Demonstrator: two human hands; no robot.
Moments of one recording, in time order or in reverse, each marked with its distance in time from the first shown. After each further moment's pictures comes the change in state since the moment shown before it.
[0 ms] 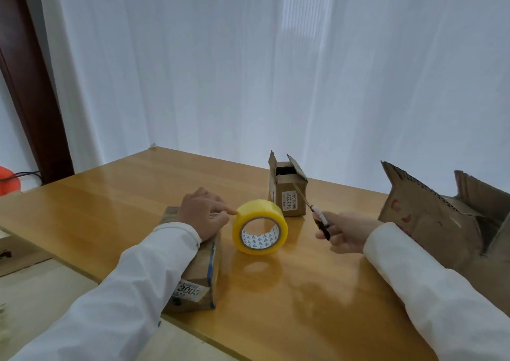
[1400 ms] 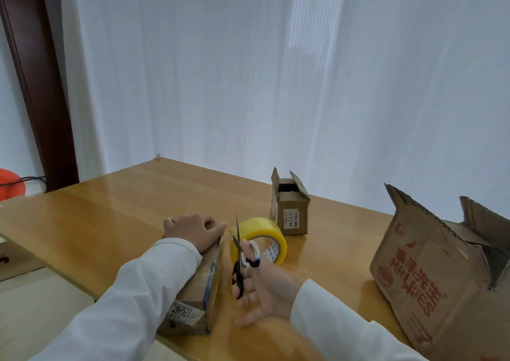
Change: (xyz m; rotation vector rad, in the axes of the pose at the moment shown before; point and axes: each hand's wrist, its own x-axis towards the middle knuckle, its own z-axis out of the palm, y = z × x) left_hand 0.005 -0.004 -0.002 0.227 -0.172 -0.467; right_hand -0.021 0.002 0.132 0.187 -0.440 0.018
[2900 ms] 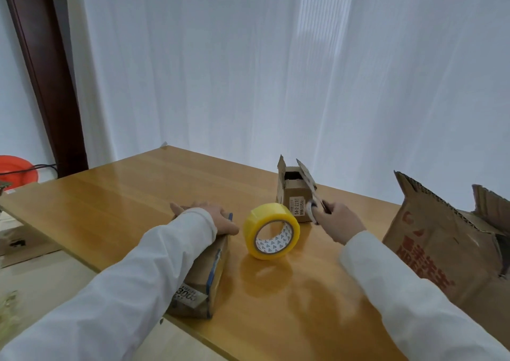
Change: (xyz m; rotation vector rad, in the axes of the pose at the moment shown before) left_hand -0.001 0.027 -0.021 0.208 -0.376 -0.095; right_hand -0.011 -0.040 -0.107 -0.679 0.836 -0.313
